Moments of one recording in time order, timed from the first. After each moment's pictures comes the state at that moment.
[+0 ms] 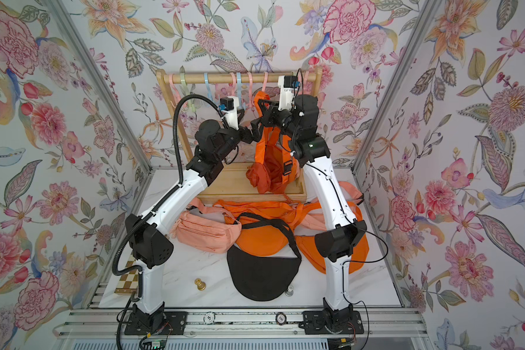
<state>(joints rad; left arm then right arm) -0.56 2.10 2.23 0.11 0.09 -0.17 0.39 2.06 2.51 -0.31 -0.34 0.40</state>
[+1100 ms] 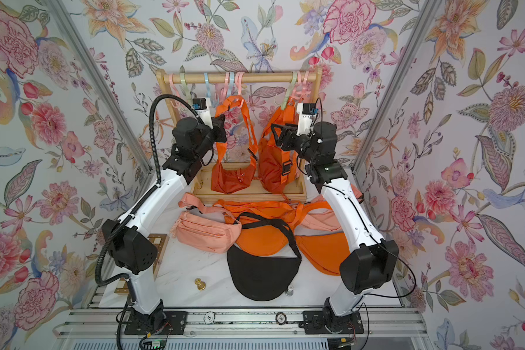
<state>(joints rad) -0.42 1.90 1.99 0.01 -0.02 -0.19 0.29 1.64 1.72 -0.01 -0.36 0.34</state>
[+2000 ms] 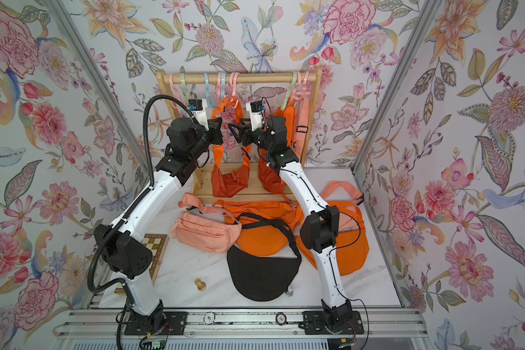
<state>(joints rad) -0.40 1.85 1.96 -0.06 0.02 -0.21 0.46 2.33 2.49 -0.02 -0.44 0.23</state>
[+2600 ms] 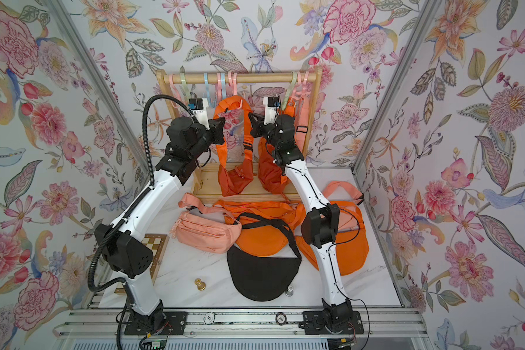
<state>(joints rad) -0.41 1.88 2.02 -0.06 0.08 -0.27 0.40 2.37 2.53 0.05 -0.33 0.36</state>
